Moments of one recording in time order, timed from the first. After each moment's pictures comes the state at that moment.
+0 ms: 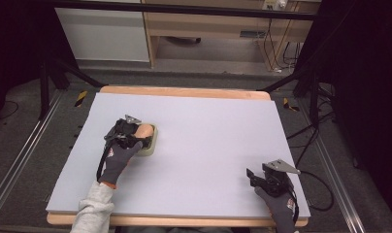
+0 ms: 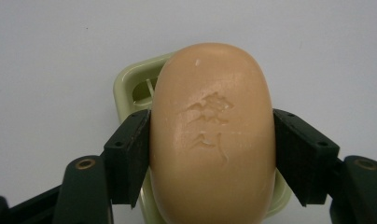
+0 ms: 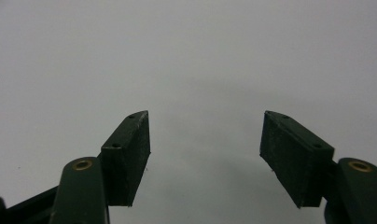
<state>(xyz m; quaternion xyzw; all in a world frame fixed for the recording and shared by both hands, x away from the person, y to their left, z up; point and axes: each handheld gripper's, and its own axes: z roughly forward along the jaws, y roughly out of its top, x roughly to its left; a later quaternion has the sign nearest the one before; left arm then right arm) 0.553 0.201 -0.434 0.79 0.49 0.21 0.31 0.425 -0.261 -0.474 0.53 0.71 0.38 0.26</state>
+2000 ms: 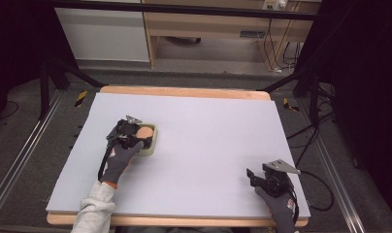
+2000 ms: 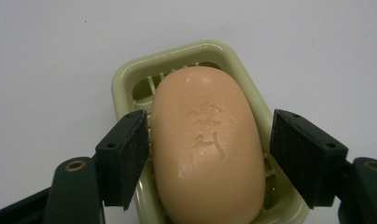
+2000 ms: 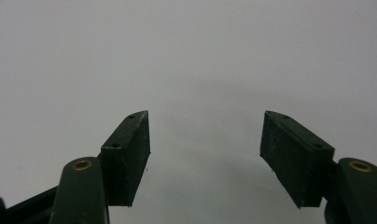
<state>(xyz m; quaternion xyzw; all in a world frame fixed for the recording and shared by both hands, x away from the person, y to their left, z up) 0.558 0.199 -0.441 0.79 0.49 0.21 0.31 0.425 -0.261 -0.474 0.53 0.71 0.38 0.26</state>
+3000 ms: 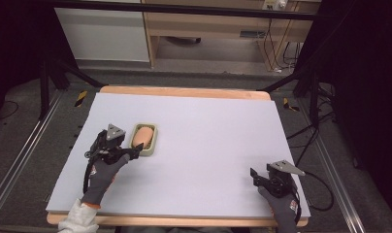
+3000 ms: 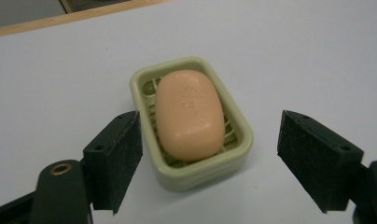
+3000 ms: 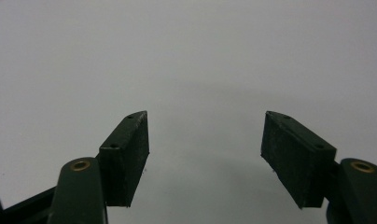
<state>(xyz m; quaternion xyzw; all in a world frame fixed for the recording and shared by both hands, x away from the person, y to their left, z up) 0.489 0.228 -0.418 0.76 0.47 0.25 0.38 0.422 -0.270 -0.473 0.55 0.70 0.38 0.26</state>
